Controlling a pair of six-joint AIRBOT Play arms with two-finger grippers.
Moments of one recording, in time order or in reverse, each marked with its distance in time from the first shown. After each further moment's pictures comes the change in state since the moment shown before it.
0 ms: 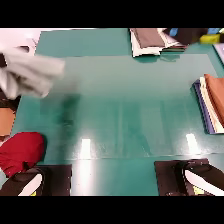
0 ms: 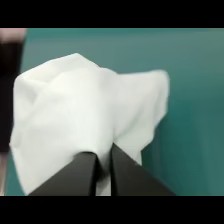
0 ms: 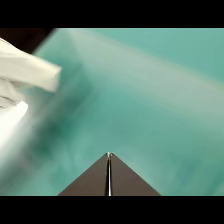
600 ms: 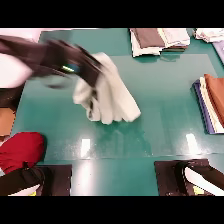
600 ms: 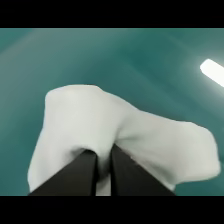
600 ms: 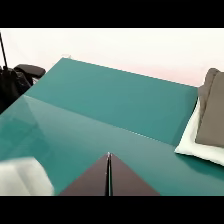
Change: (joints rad) left arm -0.733 -0.350 0.154 0.005 0.052 0.044; right arm -0.180 0.000 0.232 0.002 0.058 0.022
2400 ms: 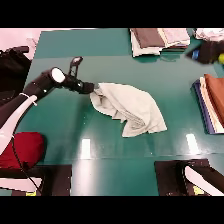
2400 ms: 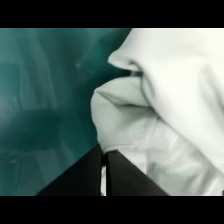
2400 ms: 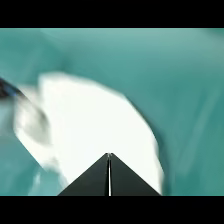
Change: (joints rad) left arm 0.474 -0.341 -0.304 -0.431 0.186 0.002; right arm -0.103 0.069 -0.502 -0.030 0.143 0.004
